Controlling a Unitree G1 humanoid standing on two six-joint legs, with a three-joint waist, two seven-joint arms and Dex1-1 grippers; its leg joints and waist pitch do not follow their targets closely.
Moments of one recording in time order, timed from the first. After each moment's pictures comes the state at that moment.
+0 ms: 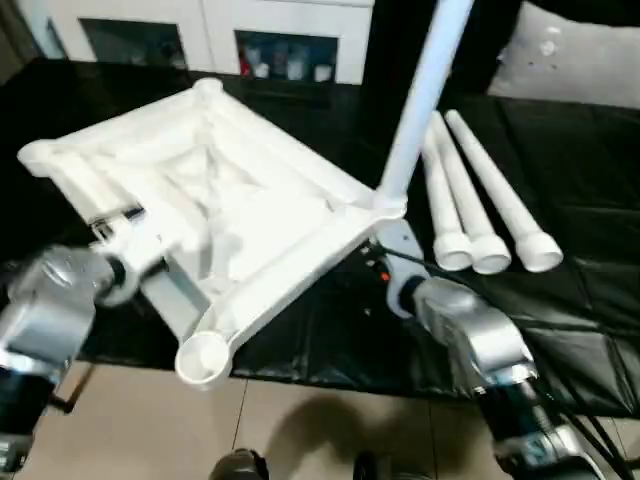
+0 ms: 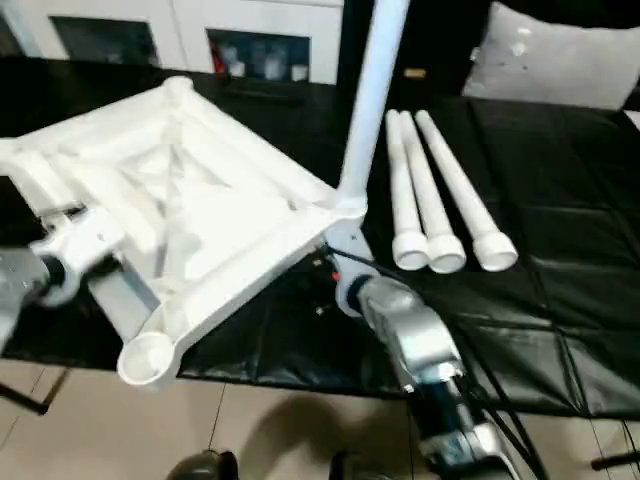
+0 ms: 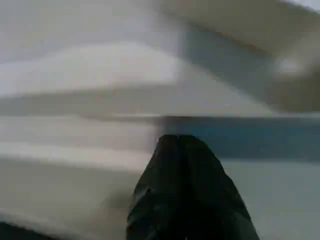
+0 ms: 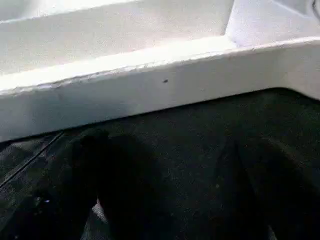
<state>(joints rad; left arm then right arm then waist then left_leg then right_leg) -0.36 0.75 -0.18 0.04 0.21 0.71 -0.78 -0.44 -0.13 0.19 0.21 0.07 0.64 0.38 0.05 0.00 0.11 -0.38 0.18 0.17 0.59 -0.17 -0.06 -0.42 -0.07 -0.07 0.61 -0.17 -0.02</state>
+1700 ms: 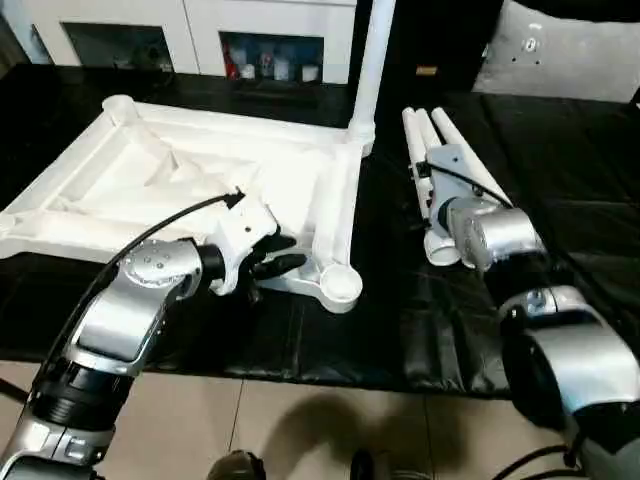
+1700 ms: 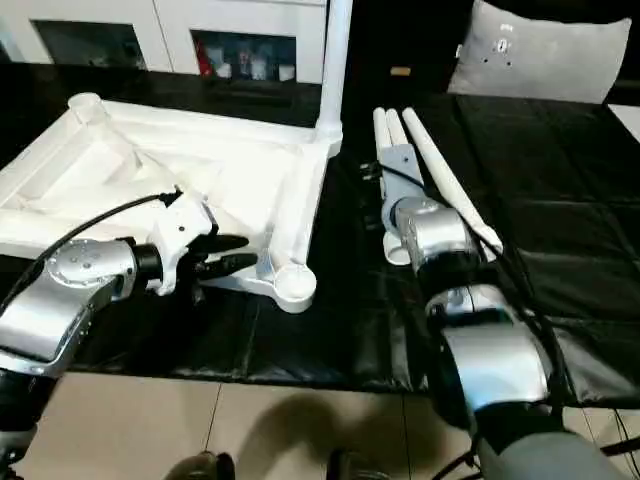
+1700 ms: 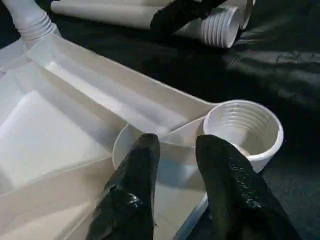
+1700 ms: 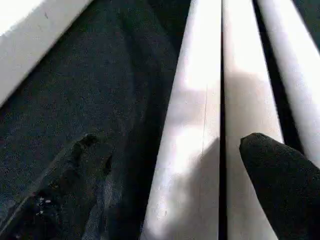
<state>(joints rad) -0.43 0.49 -0.18 -0.06 -0.09 0.49 -0.87 -1.00 -0.21 -0.02 1.01 -0.01 0.53 0.09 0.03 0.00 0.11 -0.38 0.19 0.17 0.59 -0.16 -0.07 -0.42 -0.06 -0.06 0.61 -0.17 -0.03</state>
